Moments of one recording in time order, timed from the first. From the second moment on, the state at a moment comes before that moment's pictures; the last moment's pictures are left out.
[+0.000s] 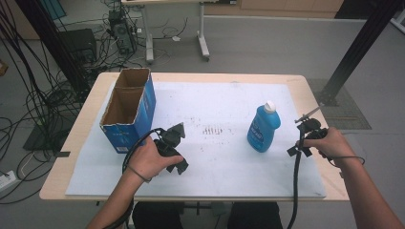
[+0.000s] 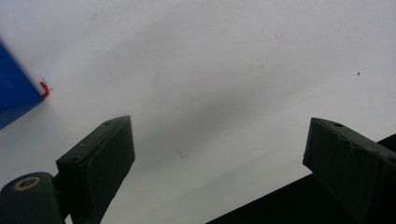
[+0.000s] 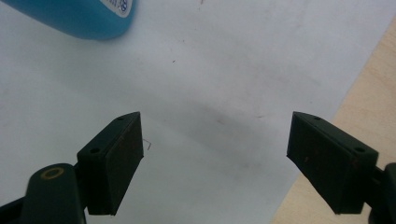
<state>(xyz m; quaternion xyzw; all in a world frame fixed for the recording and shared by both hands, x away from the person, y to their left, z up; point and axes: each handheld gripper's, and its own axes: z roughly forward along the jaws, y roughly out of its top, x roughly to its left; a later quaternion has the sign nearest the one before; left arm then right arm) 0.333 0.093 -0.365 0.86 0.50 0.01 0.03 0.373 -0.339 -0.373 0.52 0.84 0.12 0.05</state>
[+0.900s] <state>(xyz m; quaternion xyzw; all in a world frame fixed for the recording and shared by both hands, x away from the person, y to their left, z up) 0.330 0.092 -0.368 0.86 0.50 0.00 0.03 0.344 -0.328 -0.386 0.50 0.85 0.14 0.05</state>
